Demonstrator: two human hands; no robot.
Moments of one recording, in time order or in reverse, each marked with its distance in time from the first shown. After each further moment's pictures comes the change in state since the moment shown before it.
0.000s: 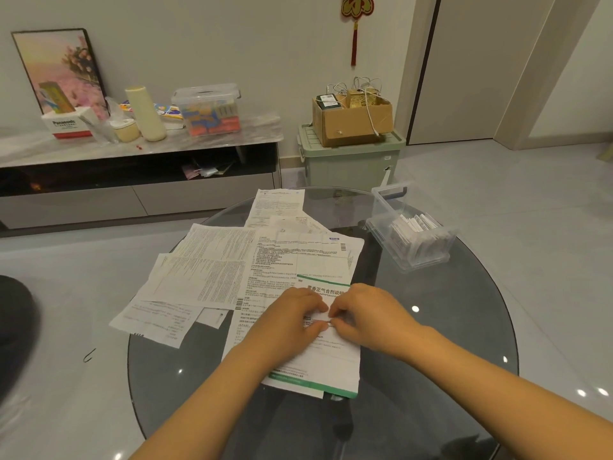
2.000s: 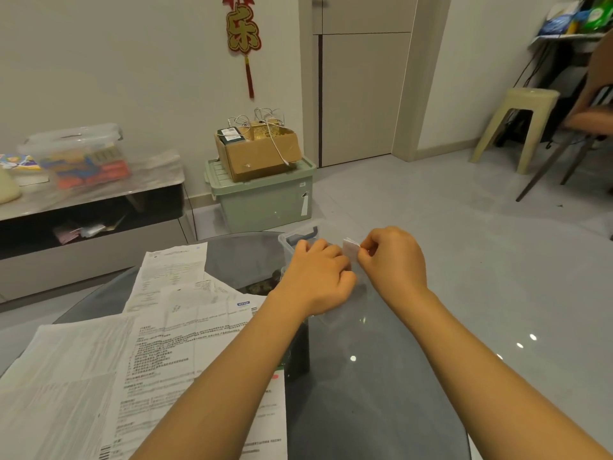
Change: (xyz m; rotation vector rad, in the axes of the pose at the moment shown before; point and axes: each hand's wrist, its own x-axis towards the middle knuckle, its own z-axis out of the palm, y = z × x) left_hand 0.209 0.104 0.023 0.318 -0.013 0.460; right_hand 0.022 0.136 -0.093 -0.025 0.713 0.709
